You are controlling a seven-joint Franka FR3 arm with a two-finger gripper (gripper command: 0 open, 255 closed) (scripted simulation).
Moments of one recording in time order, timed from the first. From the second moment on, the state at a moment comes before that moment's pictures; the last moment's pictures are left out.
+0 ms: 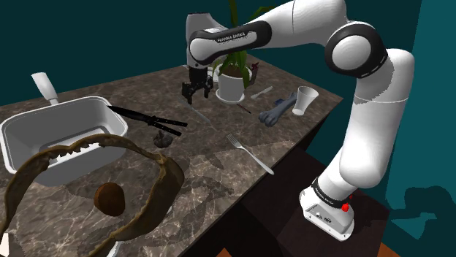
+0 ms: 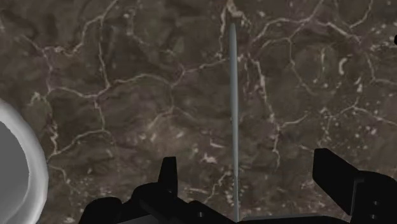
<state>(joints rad) 0.11 0.37 0.17 -1.65 -0.05 1.97 0.27</state>
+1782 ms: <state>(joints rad) 0.12 0.45 0.17 -1.65 -0.06 2.05 0.28</state>
